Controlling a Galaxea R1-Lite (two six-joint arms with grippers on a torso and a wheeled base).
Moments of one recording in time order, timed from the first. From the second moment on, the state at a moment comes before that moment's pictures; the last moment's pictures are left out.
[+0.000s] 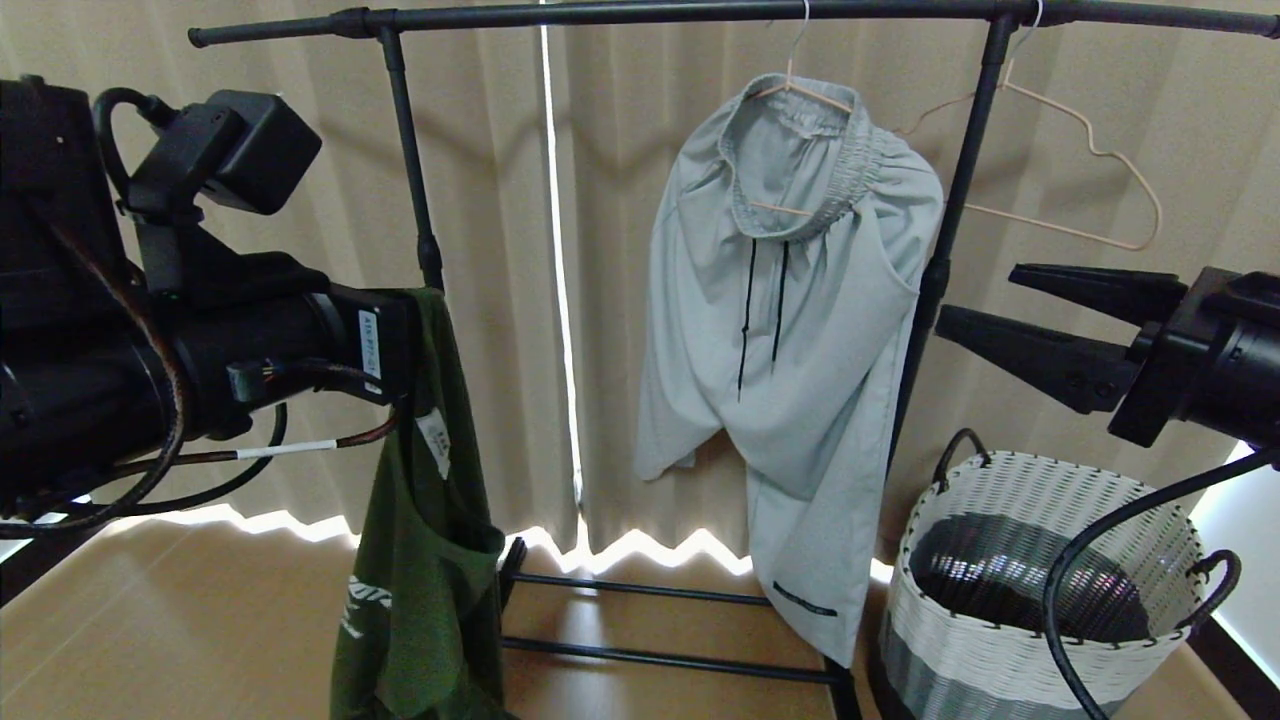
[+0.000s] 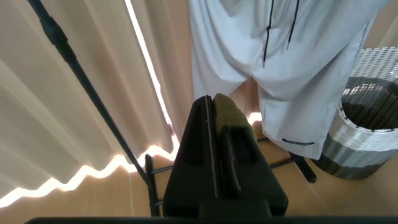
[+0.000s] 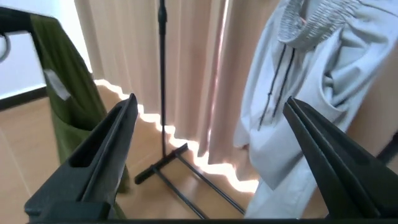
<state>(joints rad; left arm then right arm) -0.49 1.39 -0.96 -0.24 0.13 0.08 0.37 1.26 -0.76 -0.46 0.25 0.01</state>
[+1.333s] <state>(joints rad) -0.44 1.15 -0.77 -0.22 0.12 0.07 -0.10 1.13 -0.26 -0.79 0.16 -0.27</state>
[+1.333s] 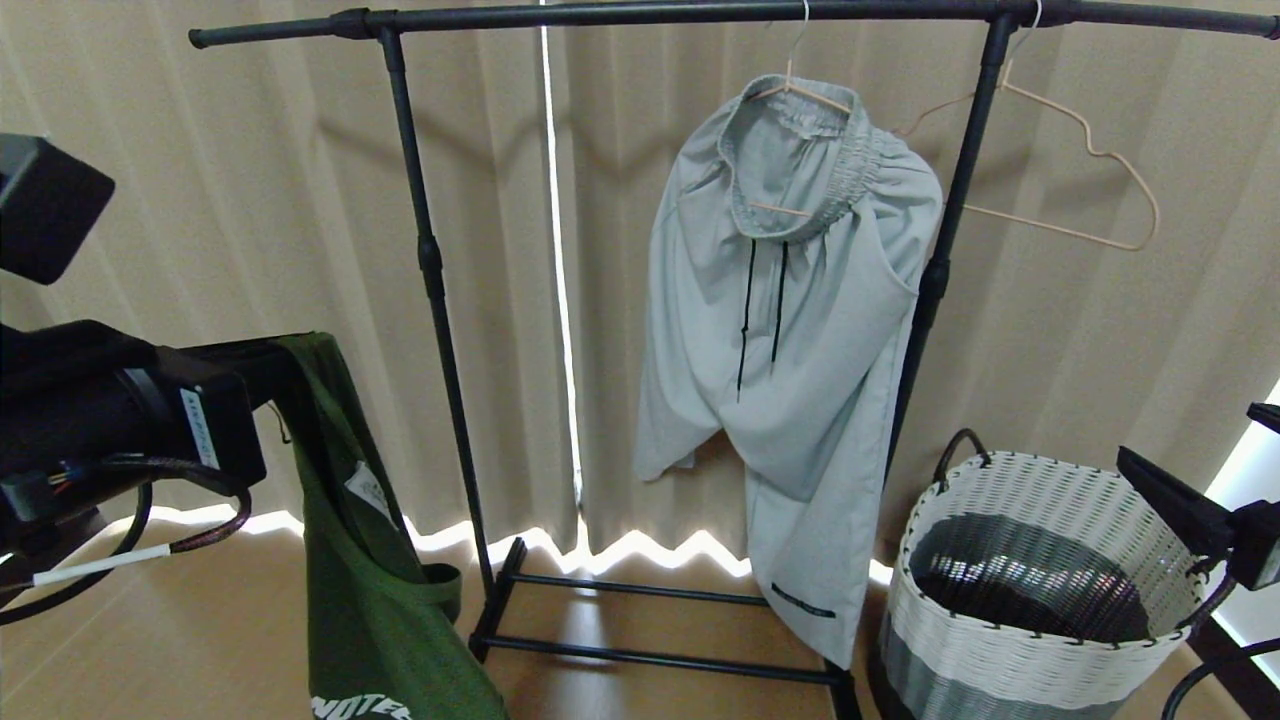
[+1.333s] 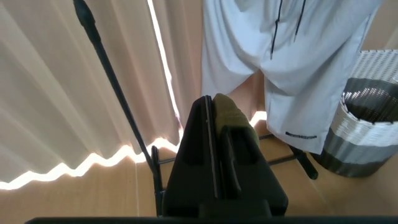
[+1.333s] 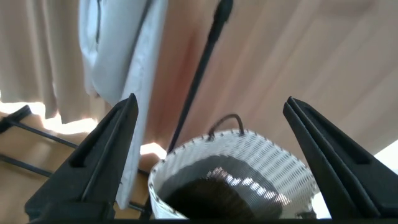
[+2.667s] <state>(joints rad) -0.44 1.13 -0.70 -0.23 0.12 0.08 -0.11 1.09 -0.24 -0.79 0.16 -0.27</state>
